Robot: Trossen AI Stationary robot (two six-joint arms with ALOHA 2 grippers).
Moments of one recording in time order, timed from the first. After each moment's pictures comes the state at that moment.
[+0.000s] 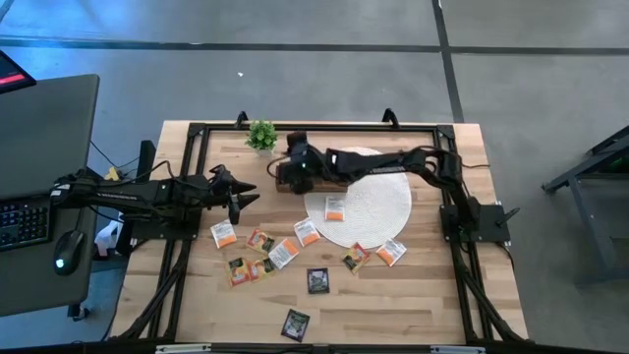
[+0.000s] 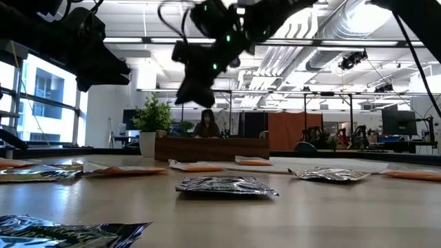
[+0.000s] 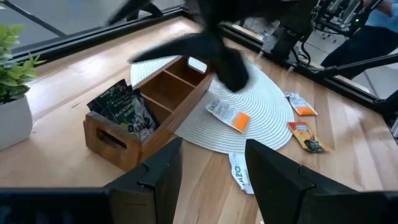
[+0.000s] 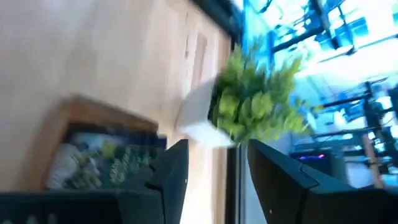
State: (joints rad) left arm -0.02 0.50 0.29 -0.10 -0.31 -0.43; right arm -0.17 2.09 1.62 -0.07 0.34 -0.76
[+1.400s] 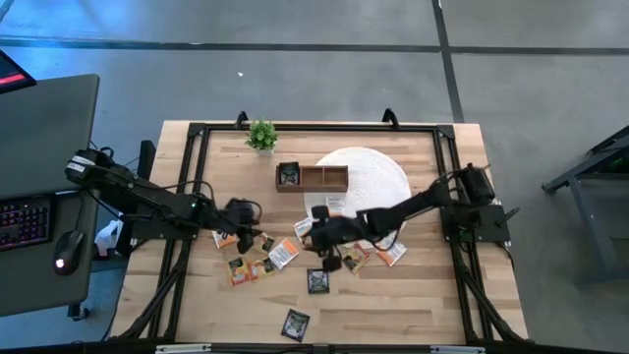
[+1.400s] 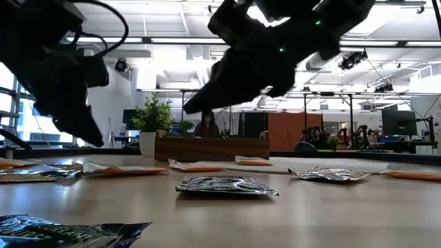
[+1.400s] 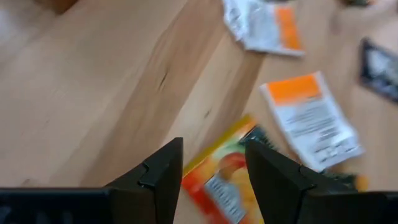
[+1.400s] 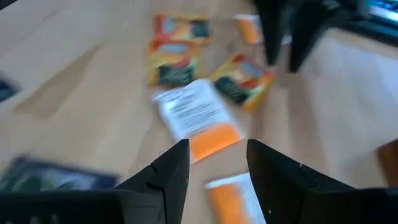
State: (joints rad) left arm -0.29 1.03 0.29 -0.07 -0.28 -0.71; right arm 0.19 1.90 1.04 0.35 0.07 -0.15
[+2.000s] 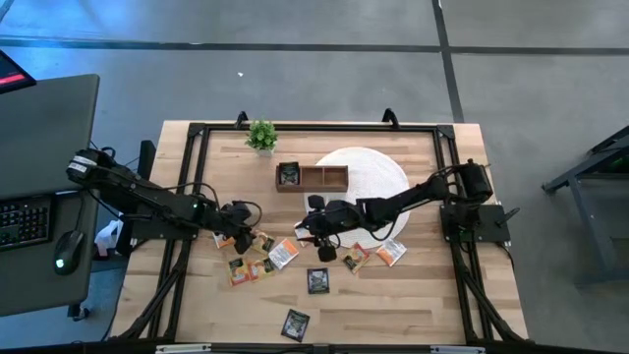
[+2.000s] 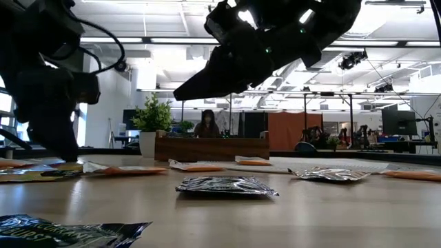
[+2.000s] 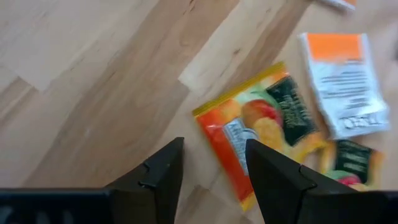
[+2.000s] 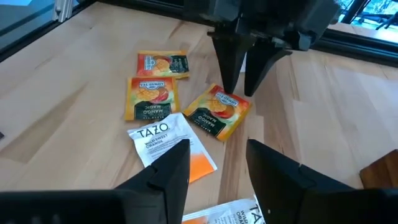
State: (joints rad) left arm -0.29 1.06 0.29 -0.18 -0.17 -0.93; right arm 0.11 1.91 1.04 0.44 -0.04 -0.14
